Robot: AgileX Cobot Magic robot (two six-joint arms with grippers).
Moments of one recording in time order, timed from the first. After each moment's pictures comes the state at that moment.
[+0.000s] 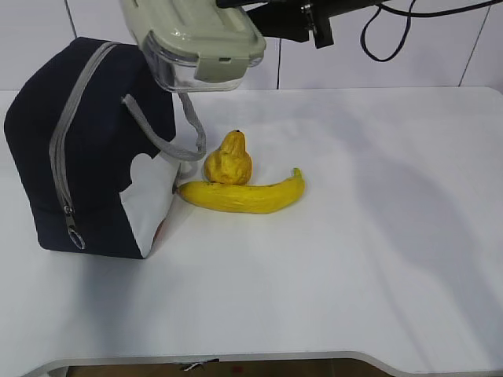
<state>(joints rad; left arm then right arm) -0.02 1.21 -1.12 -0.40 0.90 0.29 0.19 1.95 -1.77 1.31 1.20 -0.58</state>
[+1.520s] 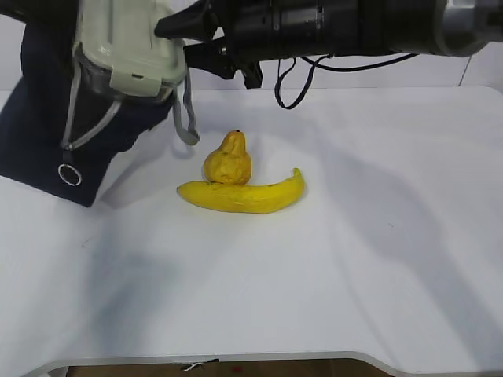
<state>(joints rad) -0.02 1.78 -1.82 -0.58 1.24 0.34 0.35 2.12 -1.77 1.58 0.87 -0.66</state>
